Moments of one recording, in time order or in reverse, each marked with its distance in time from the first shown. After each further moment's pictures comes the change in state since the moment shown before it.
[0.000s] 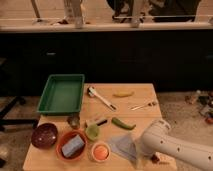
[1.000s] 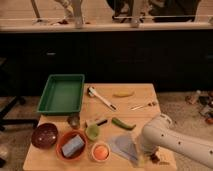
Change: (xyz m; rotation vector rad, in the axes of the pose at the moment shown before) arm 0.002 -0.004 -0.018 -0.045 0.015 0.031
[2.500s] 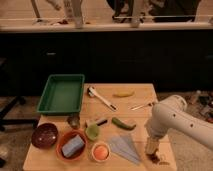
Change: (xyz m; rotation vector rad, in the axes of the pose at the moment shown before) arm 0.029 -0.036 -0.081 0.021 0.028 0.081
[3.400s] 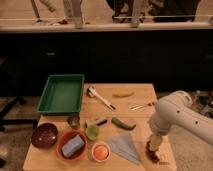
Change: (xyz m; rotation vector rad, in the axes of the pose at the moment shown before) arm 0.012 -0.011 -0.029 0.024 0.026 0.002
